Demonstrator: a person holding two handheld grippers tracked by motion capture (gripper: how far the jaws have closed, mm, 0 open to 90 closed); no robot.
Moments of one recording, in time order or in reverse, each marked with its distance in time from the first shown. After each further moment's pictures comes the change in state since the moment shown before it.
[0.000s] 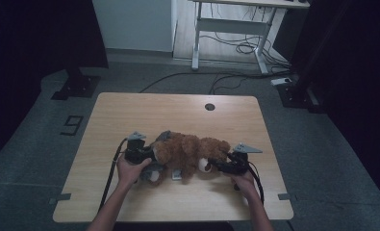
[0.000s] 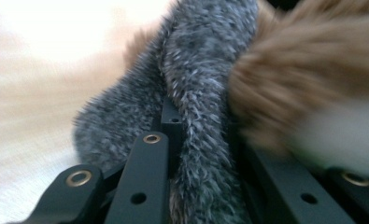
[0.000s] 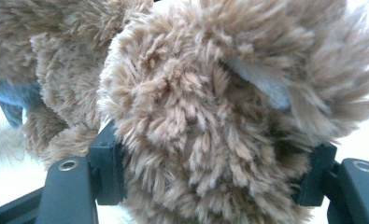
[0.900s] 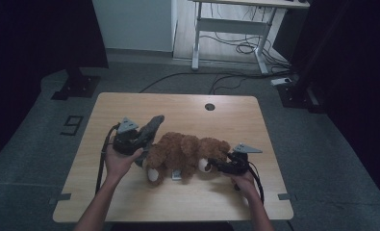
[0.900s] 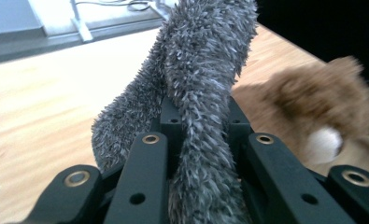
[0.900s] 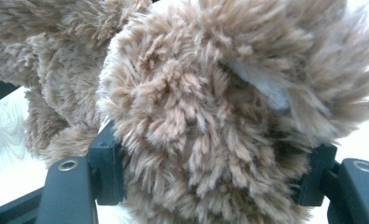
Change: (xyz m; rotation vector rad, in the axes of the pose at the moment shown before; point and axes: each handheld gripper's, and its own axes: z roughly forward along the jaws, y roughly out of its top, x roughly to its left) left arm -0.042 0.059 -0.067 -0.131 0.136 0.209; right arm 0.000 0.000 0.000 0.001 0.003 -0.008
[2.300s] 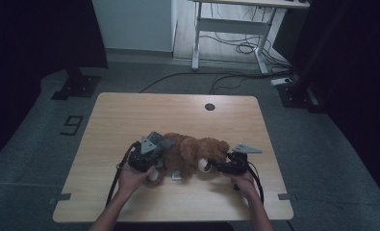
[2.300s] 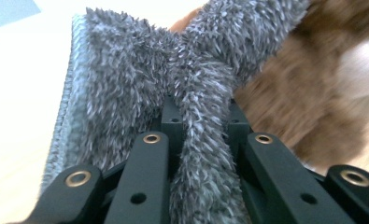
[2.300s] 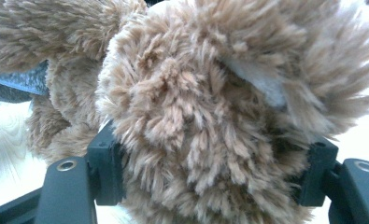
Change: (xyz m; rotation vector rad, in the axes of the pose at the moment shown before) left arm -0.019 -0.065 0.033 0.136 0.095 0.112; right arm 0.001 0.000 0.001 -0.005 0.004 -0.006
